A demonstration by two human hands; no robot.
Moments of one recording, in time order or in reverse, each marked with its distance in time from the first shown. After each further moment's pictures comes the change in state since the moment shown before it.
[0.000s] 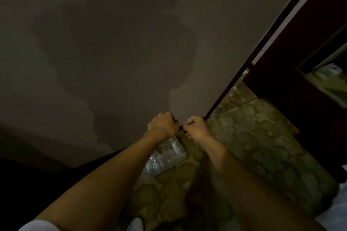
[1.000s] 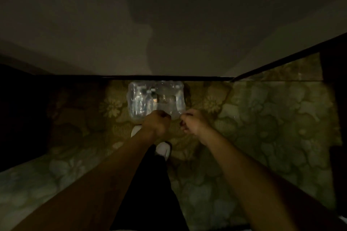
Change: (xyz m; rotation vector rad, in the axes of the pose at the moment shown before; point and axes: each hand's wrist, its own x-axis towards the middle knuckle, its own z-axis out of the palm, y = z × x) left_hand 0.153 -0.048 0.240 -0.797 -0.149 -0.638; right_hand 0.213 0.167 0.058 -0.170 -0.560 0.323
